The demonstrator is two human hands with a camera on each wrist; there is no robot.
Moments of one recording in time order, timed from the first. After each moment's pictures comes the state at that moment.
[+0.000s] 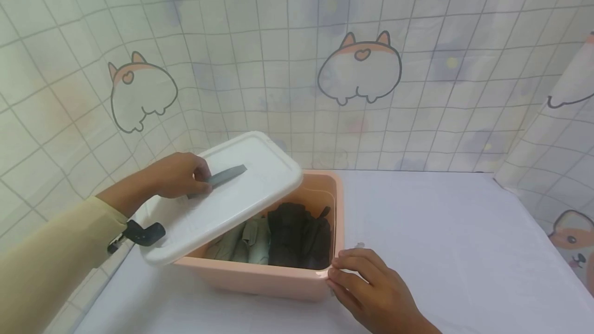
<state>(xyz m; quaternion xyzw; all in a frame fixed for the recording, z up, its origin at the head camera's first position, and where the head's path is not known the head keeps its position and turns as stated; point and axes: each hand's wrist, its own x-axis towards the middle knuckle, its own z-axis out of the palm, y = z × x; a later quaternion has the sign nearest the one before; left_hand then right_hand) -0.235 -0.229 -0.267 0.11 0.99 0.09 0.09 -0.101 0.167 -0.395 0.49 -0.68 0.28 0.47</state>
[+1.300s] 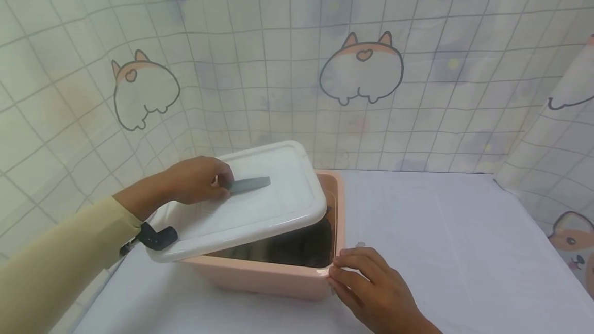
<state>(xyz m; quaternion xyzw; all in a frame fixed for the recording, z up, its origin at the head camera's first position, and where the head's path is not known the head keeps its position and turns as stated) -0.221 -0.191 -0.265 0.19 0.98 0.04 0.09 -0.101 0.163 -0.388 0.50 -0.66 0.29 0.48</state>
